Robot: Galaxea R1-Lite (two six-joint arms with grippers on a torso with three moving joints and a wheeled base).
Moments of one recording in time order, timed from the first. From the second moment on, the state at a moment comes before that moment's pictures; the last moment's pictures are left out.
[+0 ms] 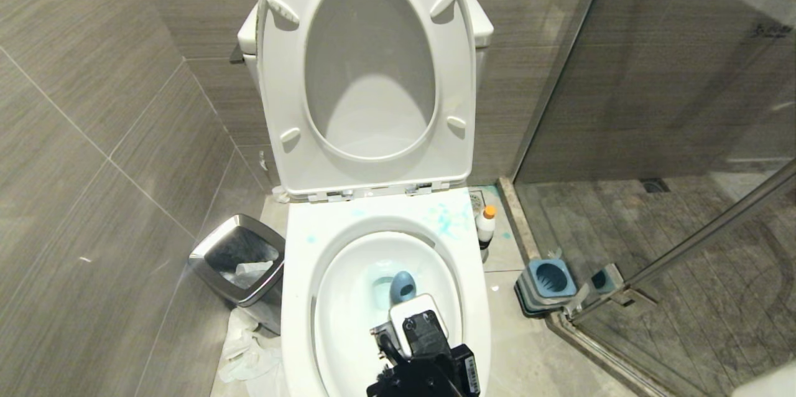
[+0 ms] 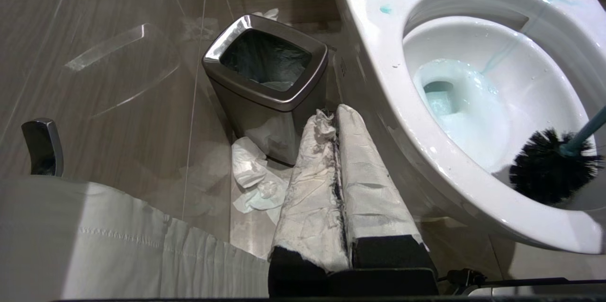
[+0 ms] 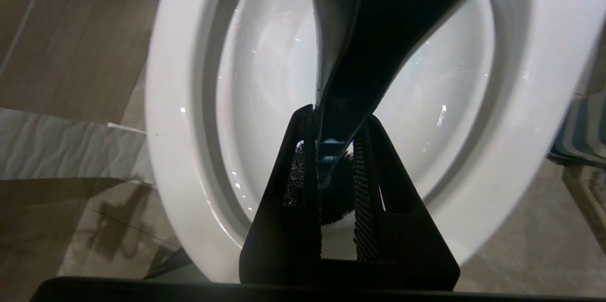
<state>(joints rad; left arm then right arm) 0.00 0.00 0.00 0.01 -0.01 0.01 1.21 2.01 -0.87 -0.57 -0.75 0.41</state>
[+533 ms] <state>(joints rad) 0.00 0.00 0.00 0.01 -0.01 0.01 1.02 1.93 -0.83 -0.57 -0.74 0.38</state>
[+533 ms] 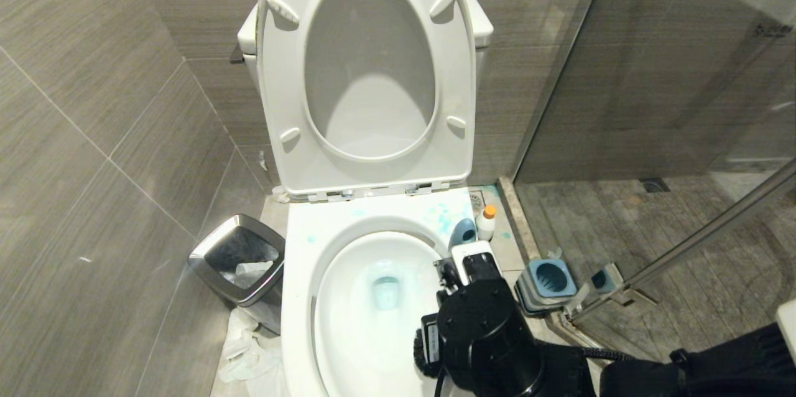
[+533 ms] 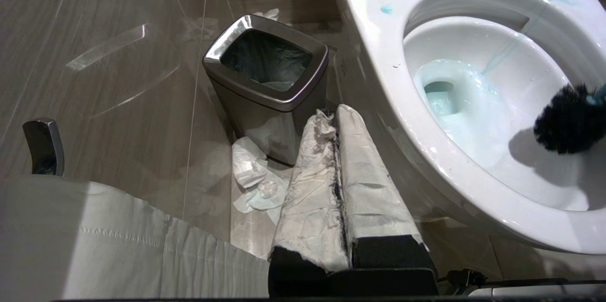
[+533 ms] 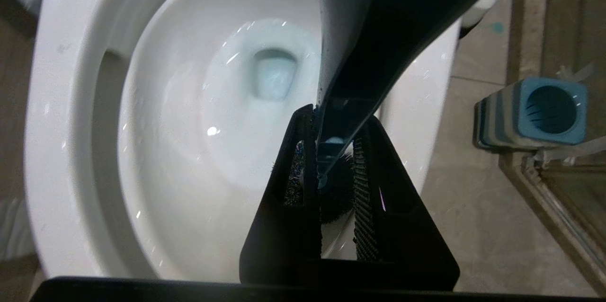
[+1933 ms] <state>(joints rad) 0.00 0.00 0.00 0.01 -0.01 0.01 0.85 2.37 -1.62 -0.53 -0.64 0.14</state>
